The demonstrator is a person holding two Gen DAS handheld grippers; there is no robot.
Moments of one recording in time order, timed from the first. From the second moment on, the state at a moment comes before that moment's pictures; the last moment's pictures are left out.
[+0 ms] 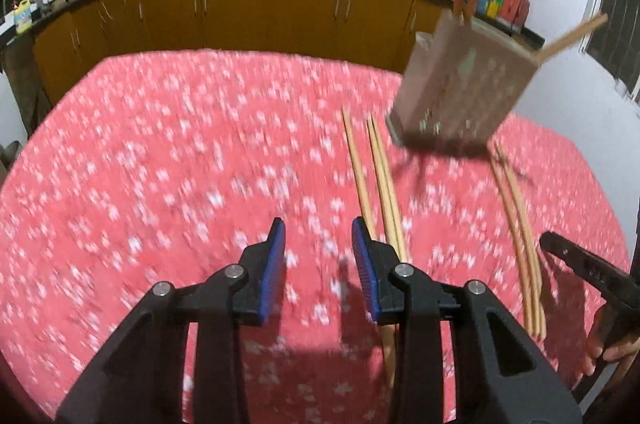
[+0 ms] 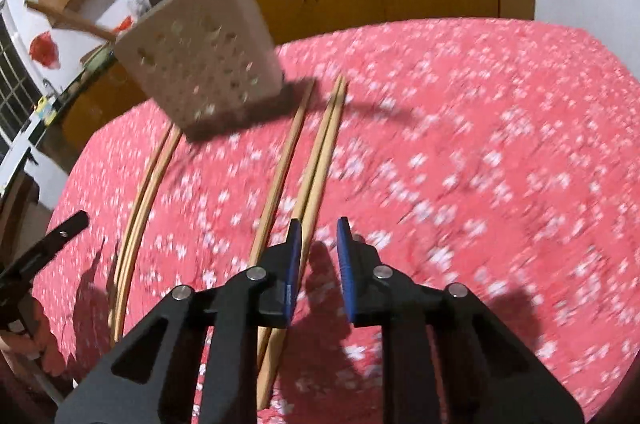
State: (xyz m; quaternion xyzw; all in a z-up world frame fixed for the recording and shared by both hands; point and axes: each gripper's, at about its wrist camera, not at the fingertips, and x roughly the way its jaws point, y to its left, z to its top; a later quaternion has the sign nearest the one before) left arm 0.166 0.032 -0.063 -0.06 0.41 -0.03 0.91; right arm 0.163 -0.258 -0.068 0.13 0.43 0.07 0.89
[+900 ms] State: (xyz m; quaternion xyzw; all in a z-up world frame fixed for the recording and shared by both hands) left arm 0.173 0.003 -0.087 -0.05 0.45 -0.09 0.89; right arm 0.177 -0.287 -0.072 0.09 0.42 0.00 0.90
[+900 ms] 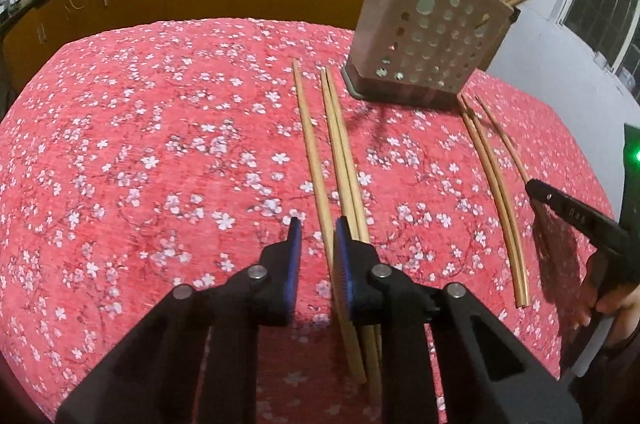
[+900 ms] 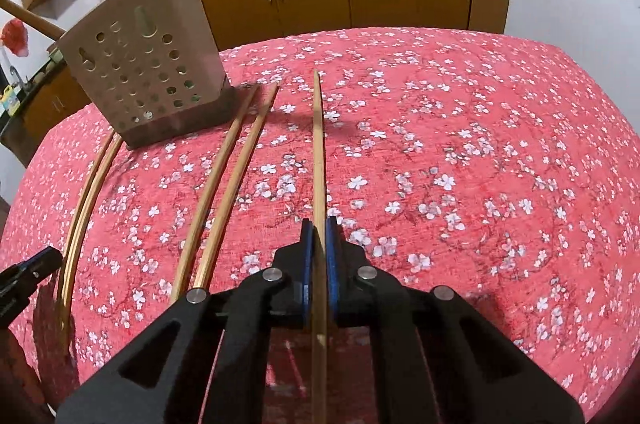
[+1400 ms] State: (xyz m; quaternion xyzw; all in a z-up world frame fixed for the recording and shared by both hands) left arm 0.185 -0.008 -0.094 0.01 0.44 -0.06 0.89; right arm 0.150 -0.281 -0.070 0.07 0.43 0.02 0.90
